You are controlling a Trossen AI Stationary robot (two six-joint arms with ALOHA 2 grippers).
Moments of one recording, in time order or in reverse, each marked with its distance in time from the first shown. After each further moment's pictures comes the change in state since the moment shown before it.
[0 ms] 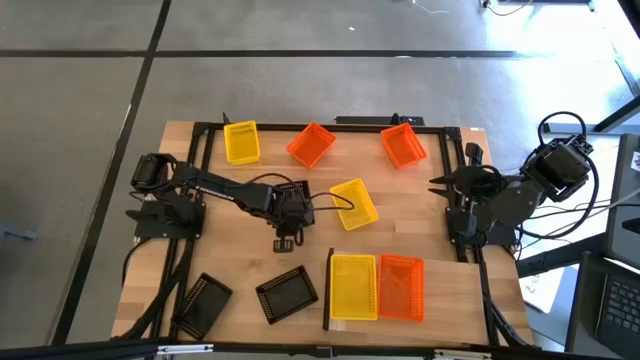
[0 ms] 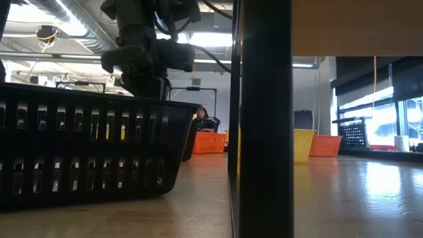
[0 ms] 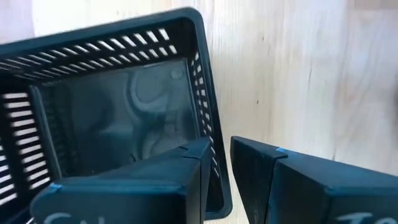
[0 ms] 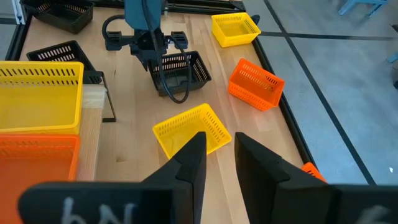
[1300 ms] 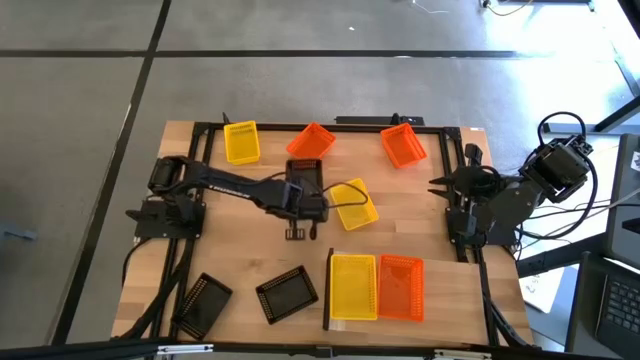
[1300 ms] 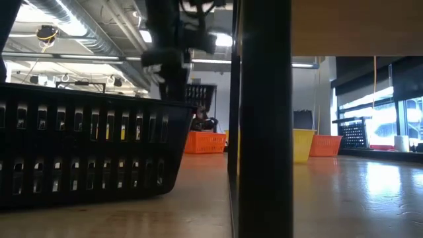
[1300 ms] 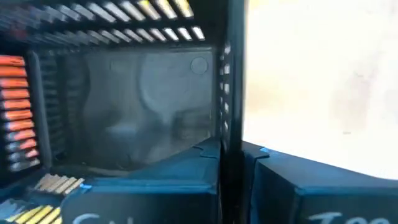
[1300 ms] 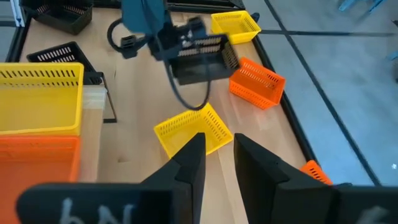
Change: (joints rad) left arm 0.005 0.121 0.321 -0.278 -0.318 0.066; right arm 0.000 0.001 -0.007 -0.001 -0.007 0.029
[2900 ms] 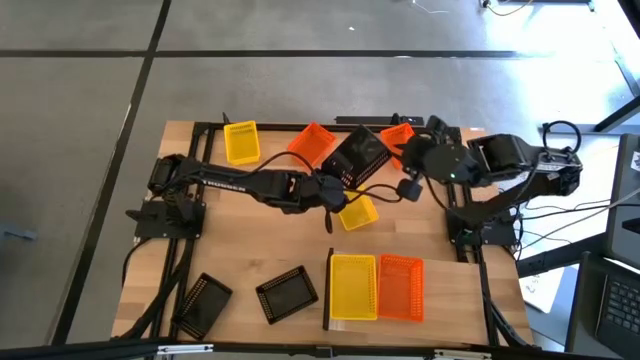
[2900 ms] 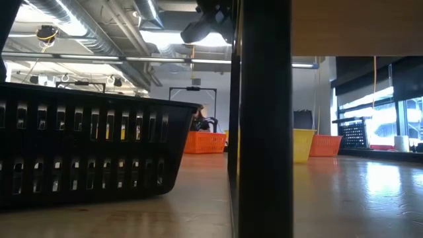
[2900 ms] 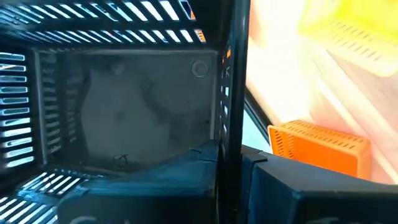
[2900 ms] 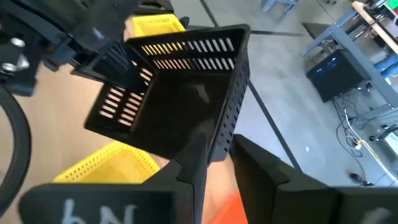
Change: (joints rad) left arm -0.005 -0.002 0.201 0.439 -0.488 1.322; right arm -0.494 0.166 -0.001 0.336 -0.036 -0.457
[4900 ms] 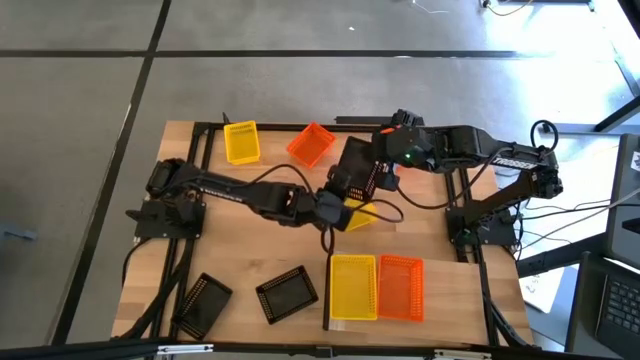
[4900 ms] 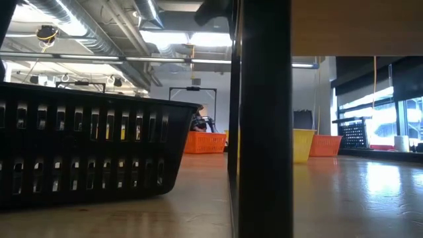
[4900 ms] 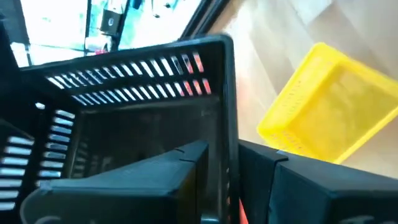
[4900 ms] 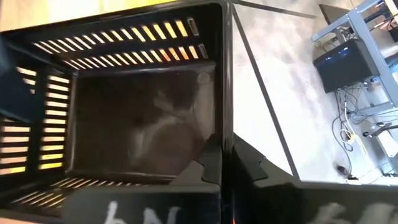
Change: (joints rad) left arm -0.091 0.001 0.002 0.059 0.154 -0.404; right arm -0.193 0.134 0.001 0.074 -0.155 -0.200
